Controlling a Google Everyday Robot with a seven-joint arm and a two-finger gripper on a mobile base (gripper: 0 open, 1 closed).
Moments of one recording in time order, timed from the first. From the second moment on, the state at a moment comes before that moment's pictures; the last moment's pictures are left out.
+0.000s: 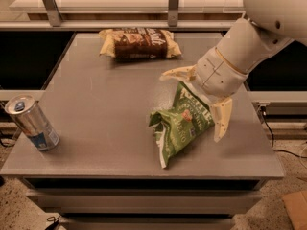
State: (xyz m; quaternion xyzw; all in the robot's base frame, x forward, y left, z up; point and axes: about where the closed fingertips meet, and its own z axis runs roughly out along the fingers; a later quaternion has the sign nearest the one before) arm 0.464 -0.079 0.873 -0.89 0.38 0.12 0.23
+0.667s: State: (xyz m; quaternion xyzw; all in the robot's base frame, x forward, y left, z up) arm 0.468 -0.067 0.854 -0.90 0.35 0.14 0.23
